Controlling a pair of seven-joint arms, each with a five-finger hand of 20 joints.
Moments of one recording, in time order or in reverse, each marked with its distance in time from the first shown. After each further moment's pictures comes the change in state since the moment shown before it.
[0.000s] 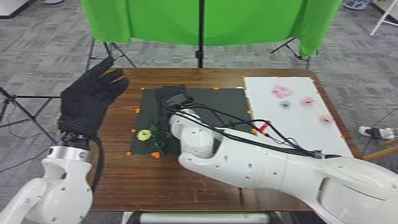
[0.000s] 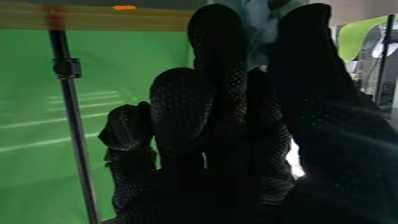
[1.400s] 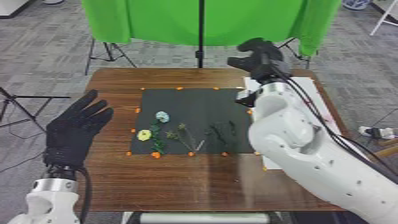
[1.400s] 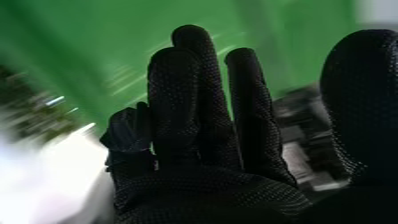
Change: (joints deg) left arm 15.6 -4.3 -7.1 -3.8 -0.5 2.6 0.2; right arm -21.4 28.2 35.4 -32.4 -0.2 12.7 10.5
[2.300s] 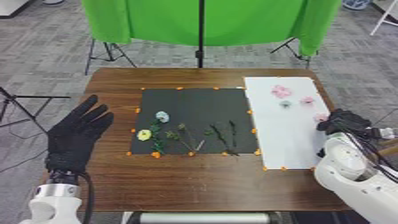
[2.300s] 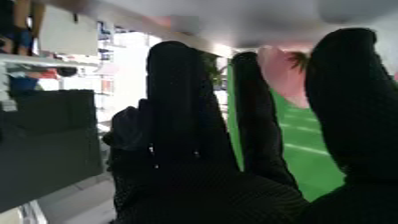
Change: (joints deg) left arm 1.5 -0.3 1.4 -0.3 -0.7 1.2 2.0; right arm -15.7 16.9 4.8 15.7 1.4 -8.5 9.2
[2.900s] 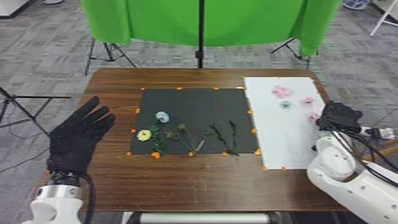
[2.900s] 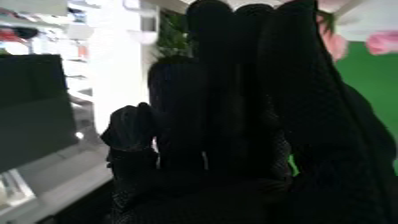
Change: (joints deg) left arm 0.2 -0.2 0.3 0.0 0.0 0.0 -0.3; right arm 6.7 -0.6 -9.9 3.3 -7.4 7.3 0.1
